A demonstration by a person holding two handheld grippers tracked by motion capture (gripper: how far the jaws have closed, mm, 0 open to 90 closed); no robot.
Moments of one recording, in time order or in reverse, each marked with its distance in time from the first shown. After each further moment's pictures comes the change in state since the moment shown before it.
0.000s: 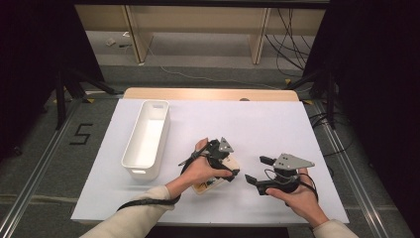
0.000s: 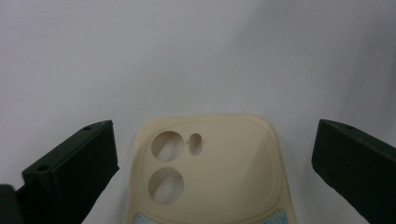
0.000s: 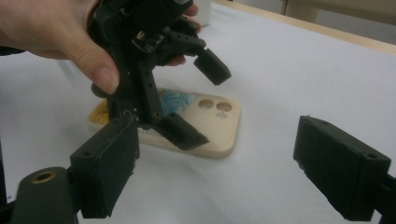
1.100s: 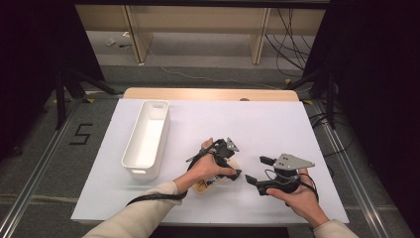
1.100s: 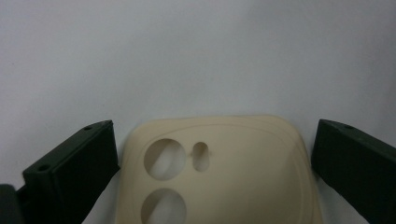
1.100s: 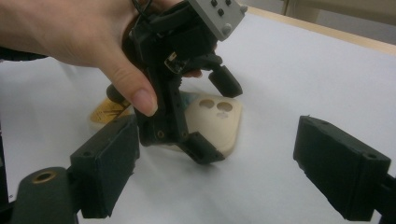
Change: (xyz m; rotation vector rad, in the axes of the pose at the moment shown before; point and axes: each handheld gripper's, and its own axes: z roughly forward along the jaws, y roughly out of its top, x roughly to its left) left arm 0.004 0.007 0.022 0.106 0.001 0.008; right arm 0.000 0.000 -0.001 0.001 0.003 -0.002
